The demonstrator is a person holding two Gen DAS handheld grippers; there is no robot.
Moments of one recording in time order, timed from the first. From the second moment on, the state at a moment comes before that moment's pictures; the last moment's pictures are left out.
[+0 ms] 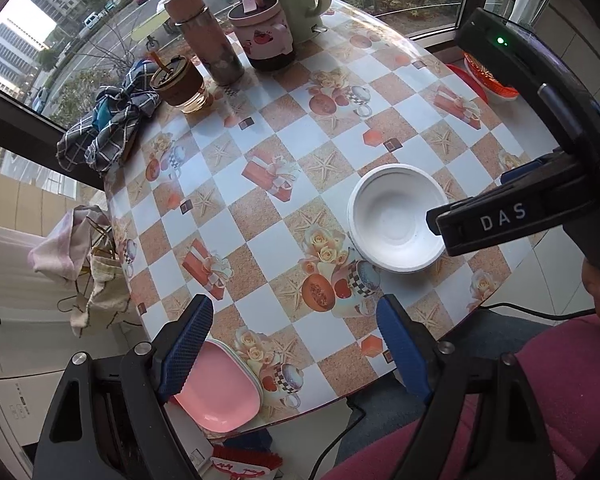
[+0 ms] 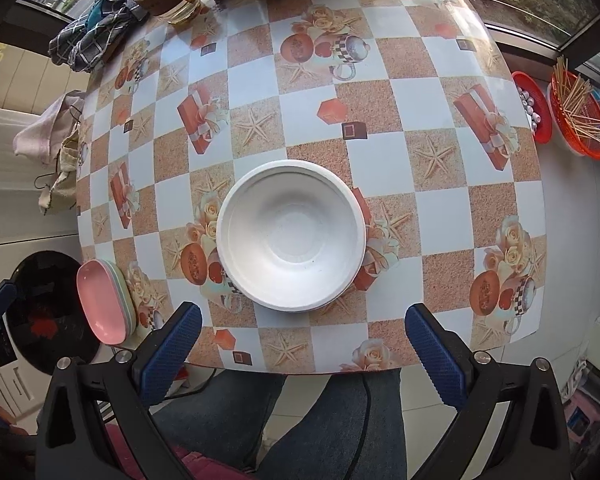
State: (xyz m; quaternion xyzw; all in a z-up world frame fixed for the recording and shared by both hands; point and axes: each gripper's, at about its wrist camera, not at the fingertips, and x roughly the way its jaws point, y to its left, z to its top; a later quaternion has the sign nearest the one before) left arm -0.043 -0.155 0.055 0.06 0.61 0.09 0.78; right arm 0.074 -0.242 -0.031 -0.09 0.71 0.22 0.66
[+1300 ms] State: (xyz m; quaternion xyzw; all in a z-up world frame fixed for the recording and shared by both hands) left arm 0.042 -0.143 -0.075 0.00 0.68 0.14 0.72; right arm 0.110 -0.282 -0.137 -0.06 0.75 0.13 0.64
